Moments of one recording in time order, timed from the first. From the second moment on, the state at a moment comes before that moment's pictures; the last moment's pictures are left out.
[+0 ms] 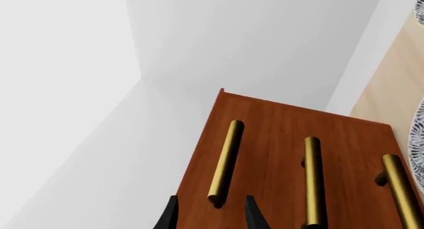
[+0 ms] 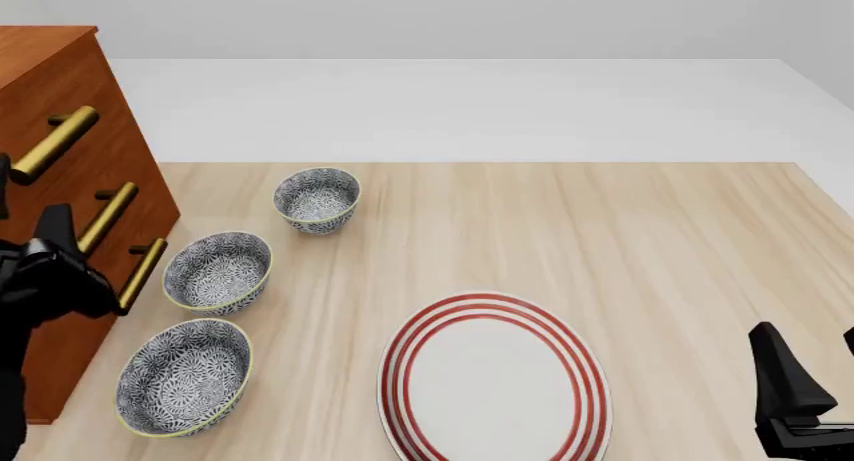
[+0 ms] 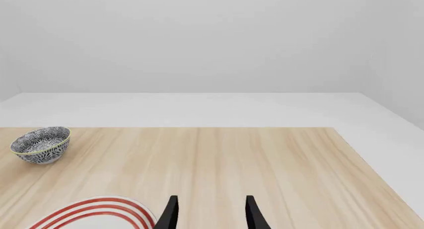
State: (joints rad) left arm 0.22 1.25 -0.21 -1.22 1.48; right arm 0.00 0.01 0.00 0.00 0.00
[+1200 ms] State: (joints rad) left arm 0.25 1.35 -0.30 -1.22 1.48; right arm 0.00 0.01 0.00 0.00 0.00
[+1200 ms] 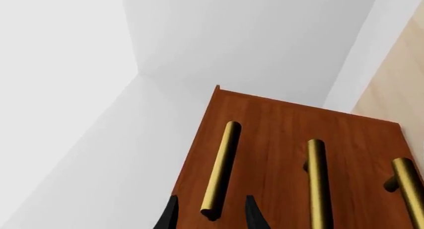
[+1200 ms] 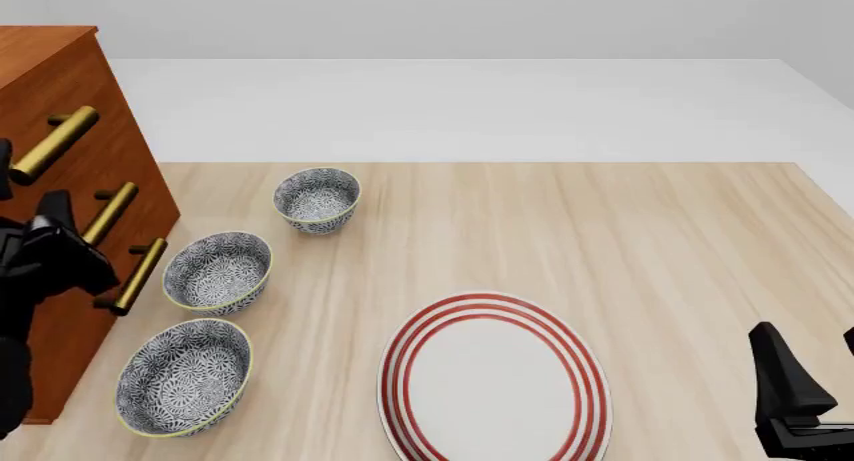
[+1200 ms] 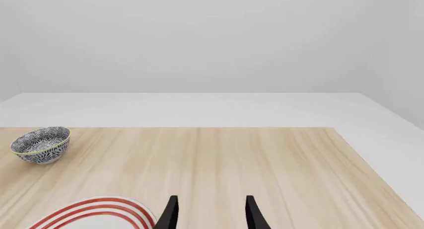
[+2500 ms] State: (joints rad) left arm 0.19 1.34 -0.29 -1.22 1.54; right arm 0.00 0.01 0.00 0.00 0.00
